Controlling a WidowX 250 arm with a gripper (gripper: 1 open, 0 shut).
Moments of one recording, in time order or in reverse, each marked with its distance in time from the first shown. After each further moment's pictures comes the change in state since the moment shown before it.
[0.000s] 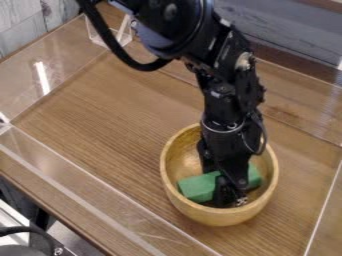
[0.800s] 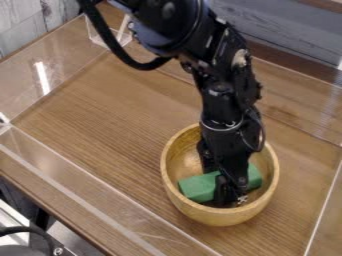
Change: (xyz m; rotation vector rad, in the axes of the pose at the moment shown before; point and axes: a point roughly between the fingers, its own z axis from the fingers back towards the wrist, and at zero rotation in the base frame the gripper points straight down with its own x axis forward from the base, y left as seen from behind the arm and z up) arm 0.001 0.001 -0.001 -0.026 -0.011 0.012
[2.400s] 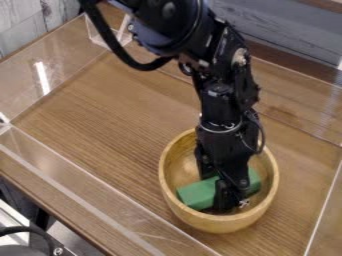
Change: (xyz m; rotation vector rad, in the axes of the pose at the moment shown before) arm -0.006 -0.008 0.001 -0.055 0.038 0.067
